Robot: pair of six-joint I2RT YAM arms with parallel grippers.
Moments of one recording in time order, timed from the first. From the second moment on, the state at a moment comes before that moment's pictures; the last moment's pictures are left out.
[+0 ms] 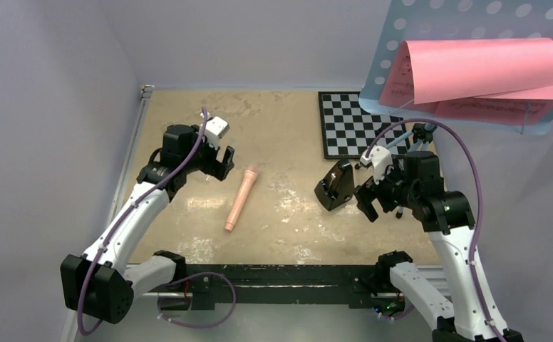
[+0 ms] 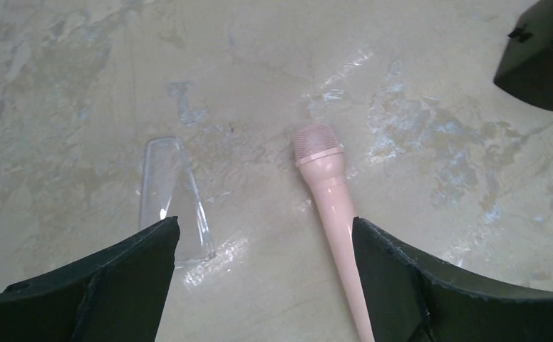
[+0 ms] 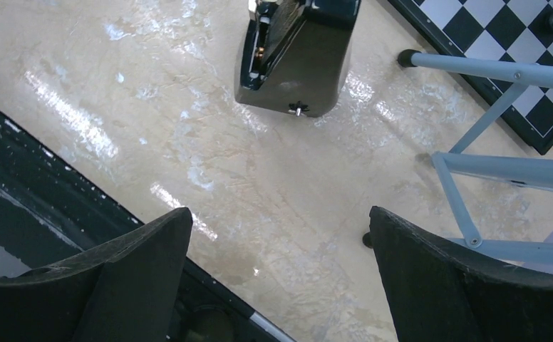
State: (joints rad) left arm -0.28 1.09 0.91 -0.38 0.21 0.19; right arm 0.20 0.77 1.08 -1.14 -0.28 -0.45
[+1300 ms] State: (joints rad) left arm -0.36 1.12 0.80 -0.43 0.45 0.35; right arm 0.31 1.07 1.22 -0.88 -0.24 -0.28
